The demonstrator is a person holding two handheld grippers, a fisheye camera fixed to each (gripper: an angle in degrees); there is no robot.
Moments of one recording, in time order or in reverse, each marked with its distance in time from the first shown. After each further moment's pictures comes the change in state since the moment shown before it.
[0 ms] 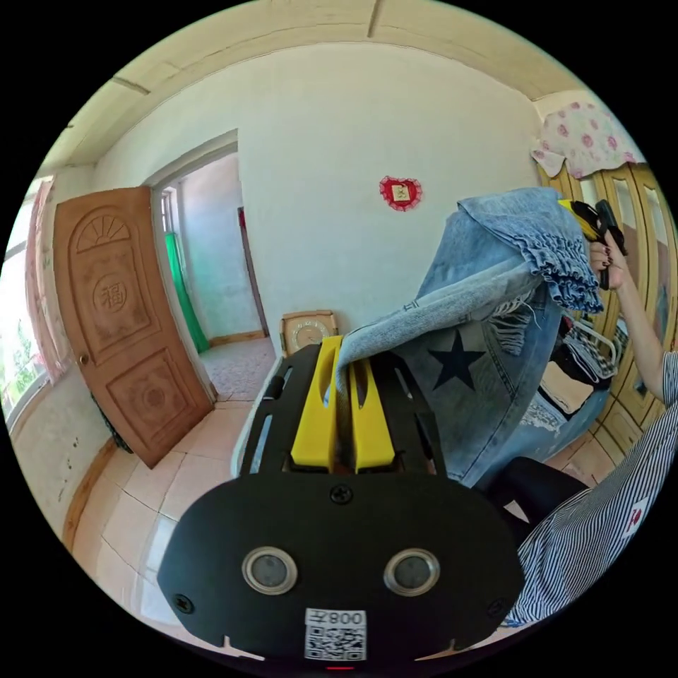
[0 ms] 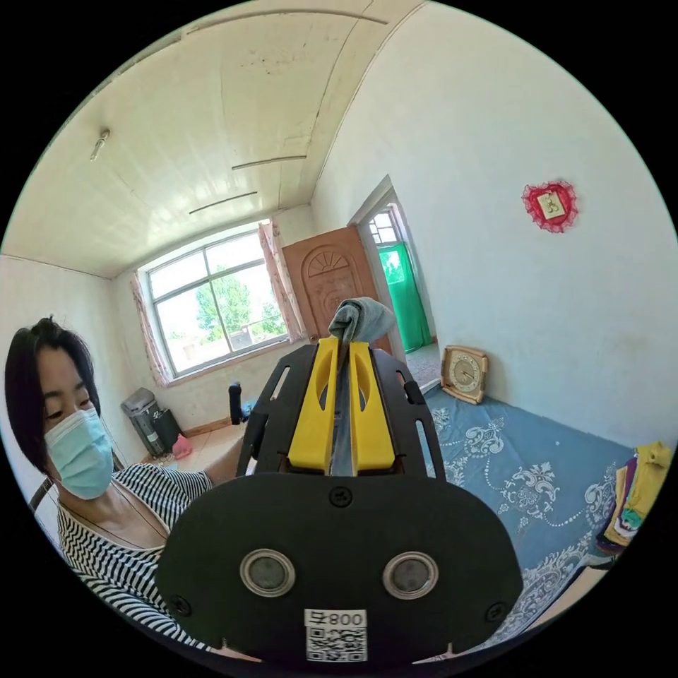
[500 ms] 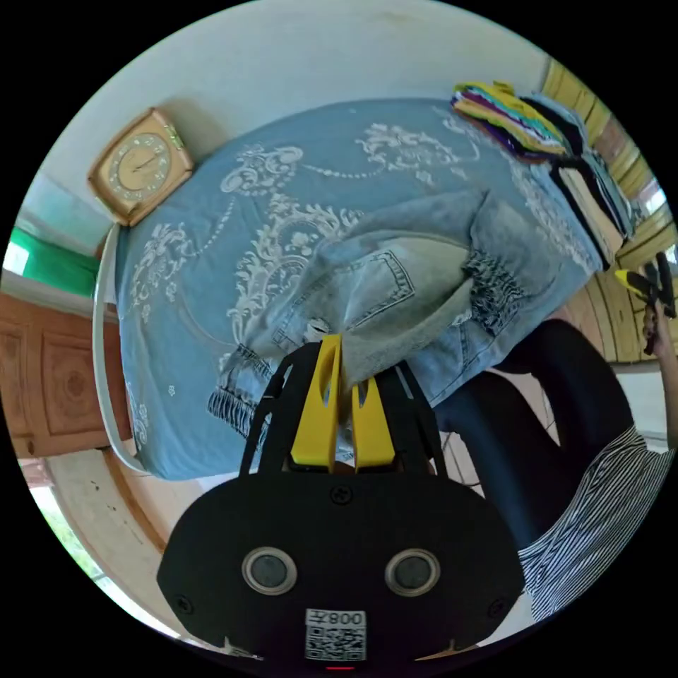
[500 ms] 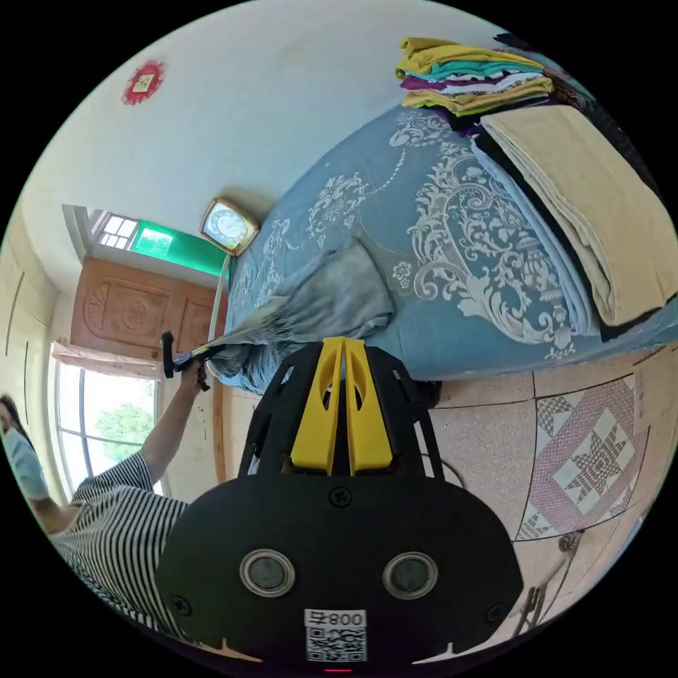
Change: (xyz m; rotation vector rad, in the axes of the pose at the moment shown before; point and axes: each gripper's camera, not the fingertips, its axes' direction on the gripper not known) left arm 0.182 0.061 0.405 -0.891 0.244 0.391; right arm 0.361 0.414 -0.119 -0.428 0.523 0.909
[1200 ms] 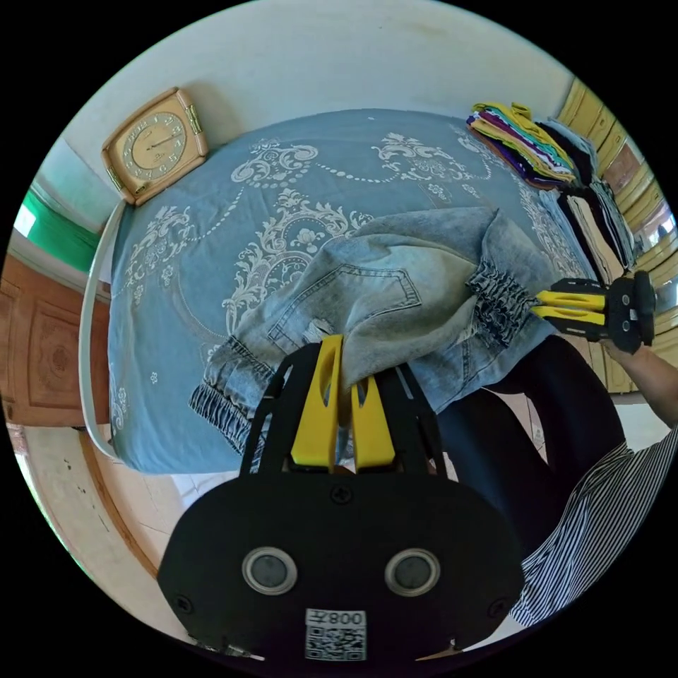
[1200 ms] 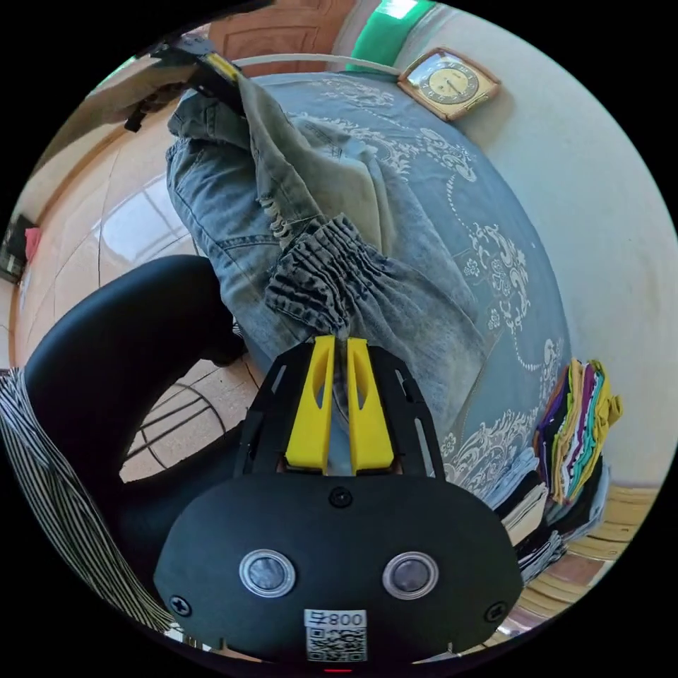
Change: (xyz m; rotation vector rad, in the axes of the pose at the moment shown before) left arm -0.121 -0.055 -0.016 0.134 0.113 -0.200; right arm -0.028 -0.123 0.121 -0.301 0.607 -1.040
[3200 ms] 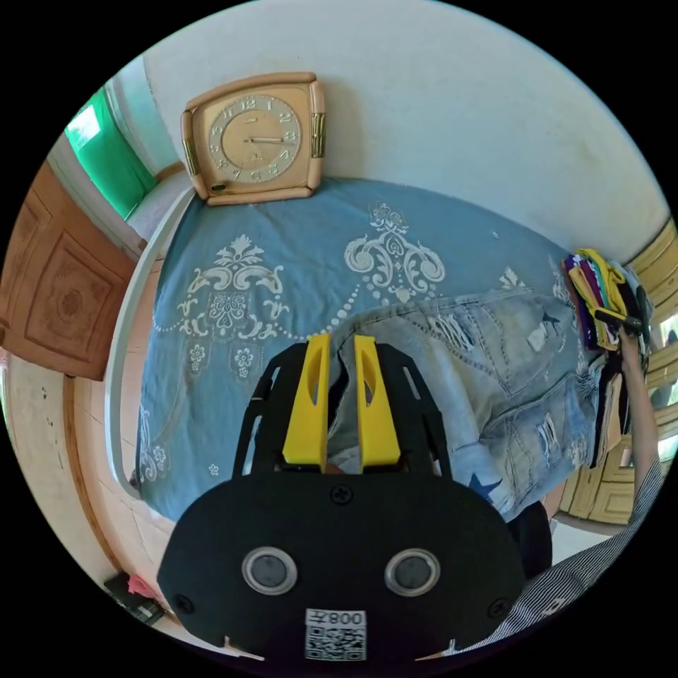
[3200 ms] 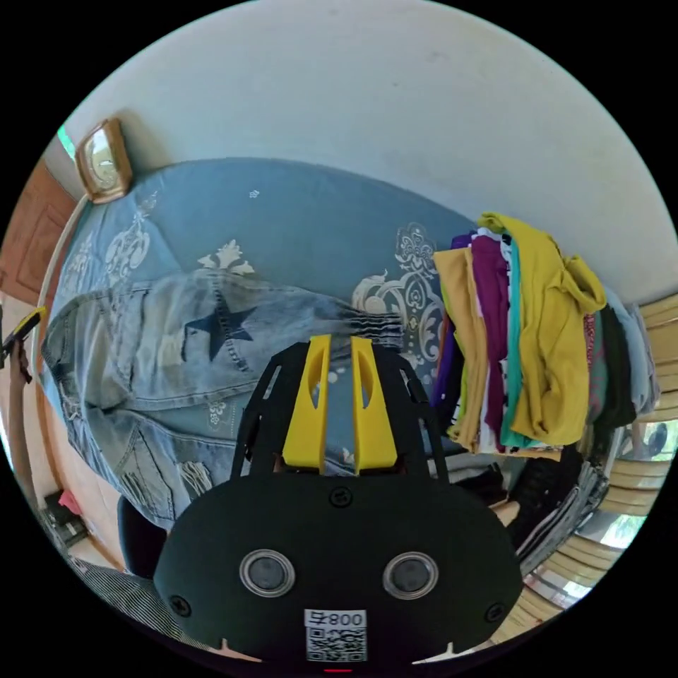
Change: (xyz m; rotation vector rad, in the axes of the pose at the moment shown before) left arm -0.334 -0.146 0.070 0.031 -0.026 -0.314; right arm 0.660 0.134 0.120 -0.043 -0.020 0.691
